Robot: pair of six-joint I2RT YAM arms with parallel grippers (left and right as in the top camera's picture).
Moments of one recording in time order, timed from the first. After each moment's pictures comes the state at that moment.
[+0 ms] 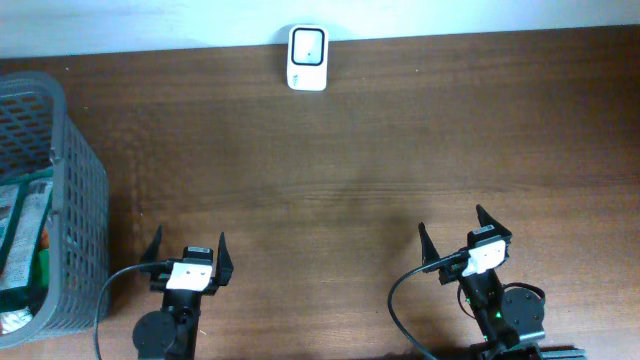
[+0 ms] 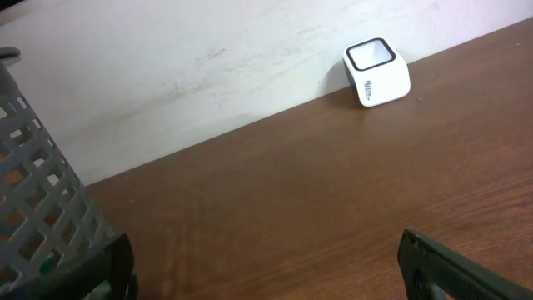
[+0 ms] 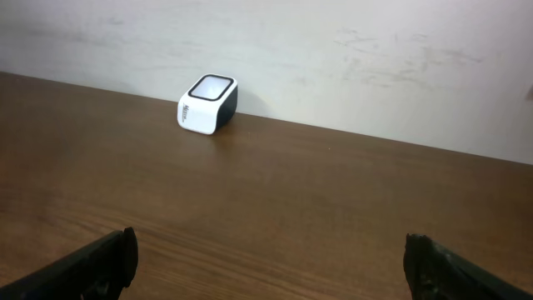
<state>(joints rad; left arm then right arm) -0.03 0.01 0.01 -0.08 0.01 0.35 0.11 0.02 0.01 -0.06 -0.12 -0.07</state>
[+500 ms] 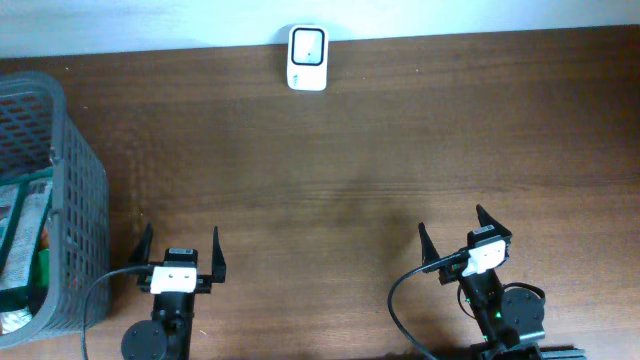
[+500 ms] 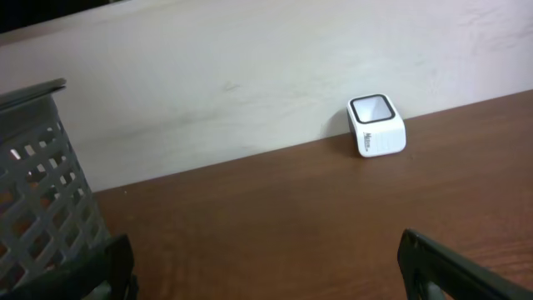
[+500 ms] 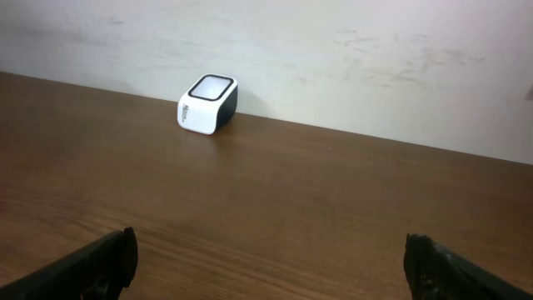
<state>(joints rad) -0.03 0.01 0.12 -0.10 0.01 0.22 0.11 0.02 0.01 -0.06 -0.12 -0.07</state>
